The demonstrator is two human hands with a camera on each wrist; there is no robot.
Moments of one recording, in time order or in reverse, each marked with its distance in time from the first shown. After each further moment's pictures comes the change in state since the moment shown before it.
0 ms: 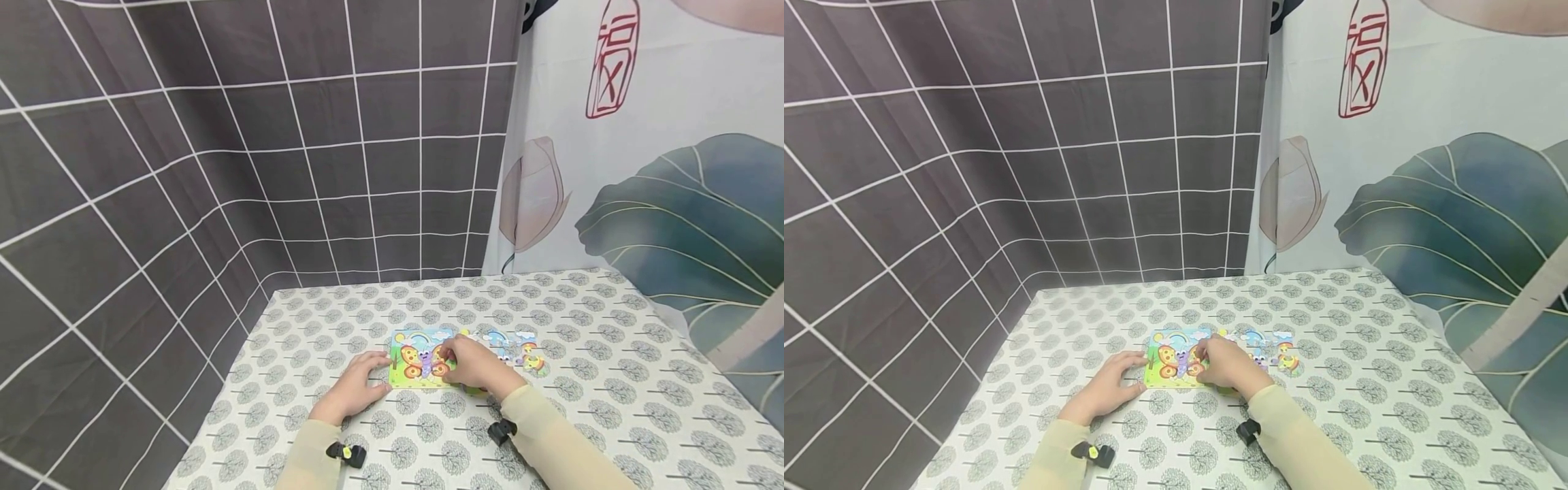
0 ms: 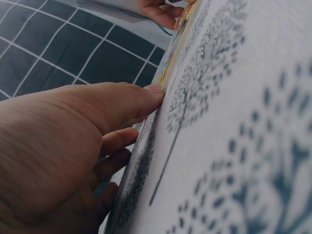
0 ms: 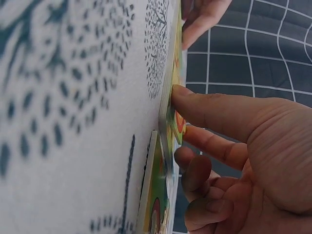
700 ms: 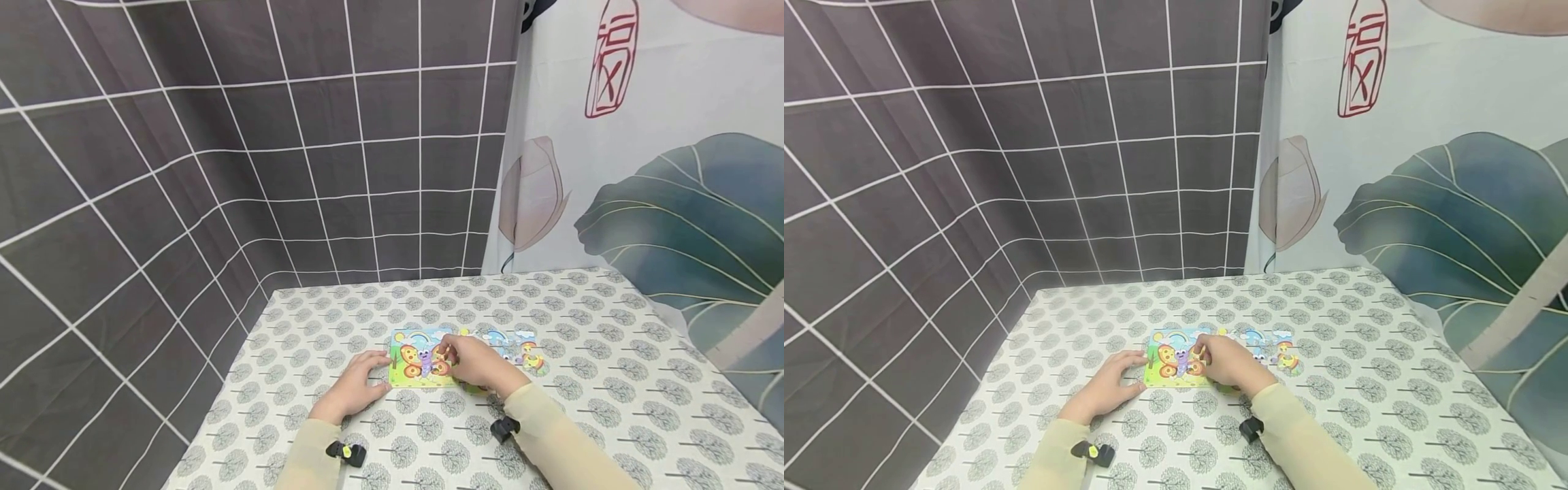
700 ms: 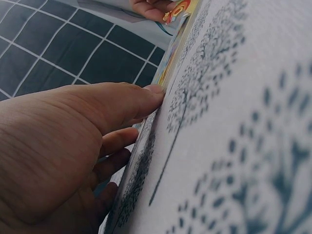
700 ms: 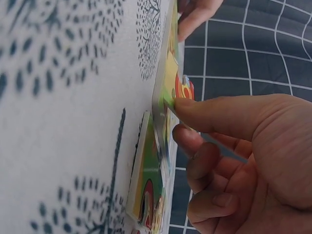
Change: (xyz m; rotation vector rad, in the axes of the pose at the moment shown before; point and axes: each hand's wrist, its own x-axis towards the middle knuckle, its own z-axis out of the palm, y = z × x) left_hand 0.000 -0.002 0.002 -0.016 0.003 0.008; right_hand -0.003 0.004 -0.004 0.078 0.007 -0.039
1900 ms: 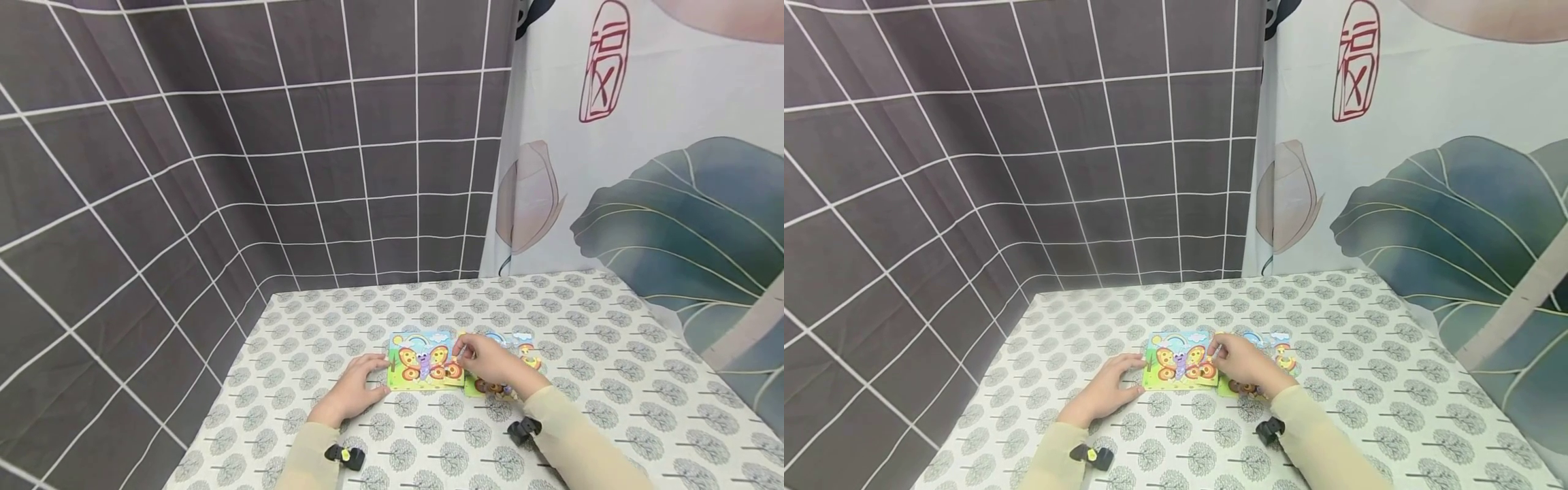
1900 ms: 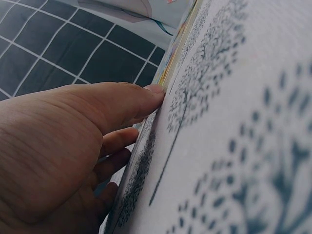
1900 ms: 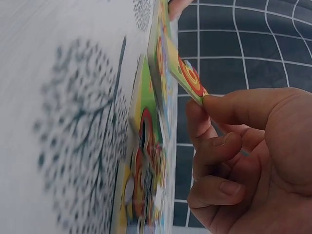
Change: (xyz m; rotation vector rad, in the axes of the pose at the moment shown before) left_hand 0.000 0.001 0.000 -0.002 0.001 0.000; right_hand -0.016 0.021 -0.024 0.165 -0.002 0.010
